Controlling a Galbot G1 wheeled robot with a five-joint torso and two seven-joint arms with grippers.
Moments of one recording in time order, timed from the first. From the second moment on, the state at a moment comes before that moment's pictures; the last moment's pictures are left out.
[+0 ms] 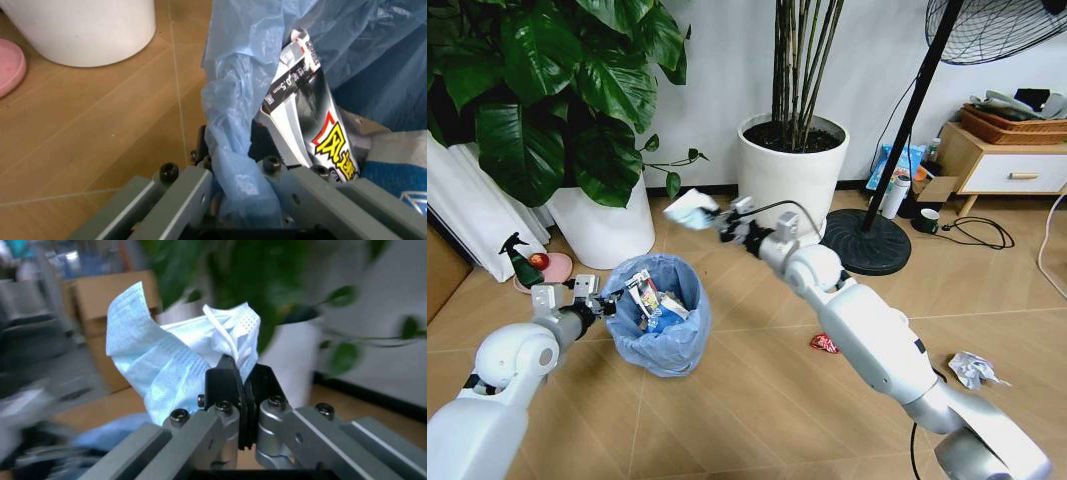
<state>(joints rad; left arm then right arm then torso) 1.12 -0.93 -0.54 -1.89 -0.78 0.74 -0.07 -0.48 1.25 -0.21 1.59 0.66 -0.26 -0.26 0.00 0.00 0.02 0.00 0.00</state>
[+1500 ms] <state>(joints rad) 1.08 -0.95 -0.54 -1.89 -0.78 0.74 -0.08 -0.46 1.23 -0.33 1.59 0.69 -0.32 -0.20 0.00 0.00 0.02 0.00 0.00</state>
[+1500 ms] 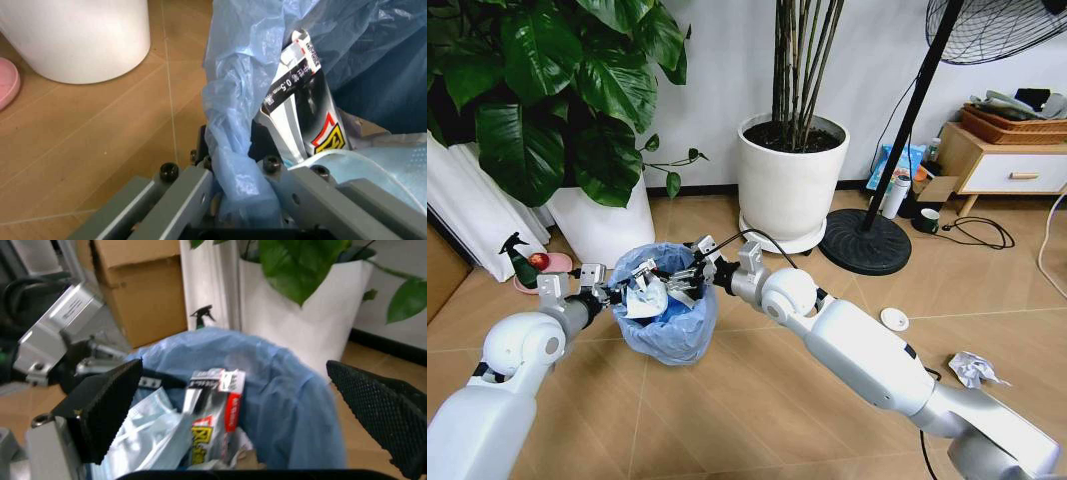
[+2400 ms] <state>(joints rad) 1.11 -0.97 -0.57 -1.91 -0.77 0.74 -0.07 -0.76 1.03 0.00 1.79 0.62 -0.35 0.10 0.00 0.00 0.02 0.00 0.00</state>
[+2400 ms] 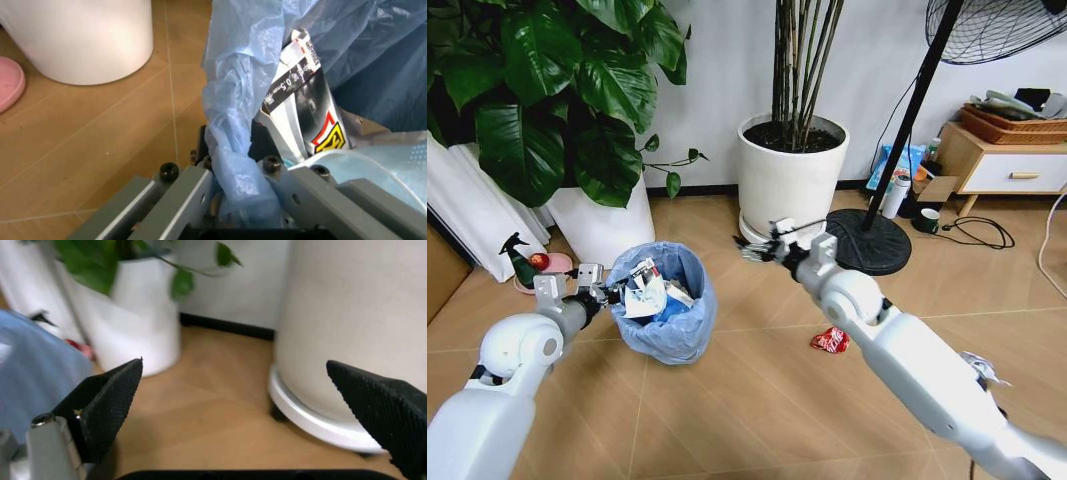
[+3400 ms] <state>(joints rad) 1.16 -0.97 -0.61 -1.96 -0.77 0.74 -0.08 -0.97 1.05 0.17 1.80 0.55 -0.32 0.09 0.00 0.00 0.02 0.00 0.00</state>
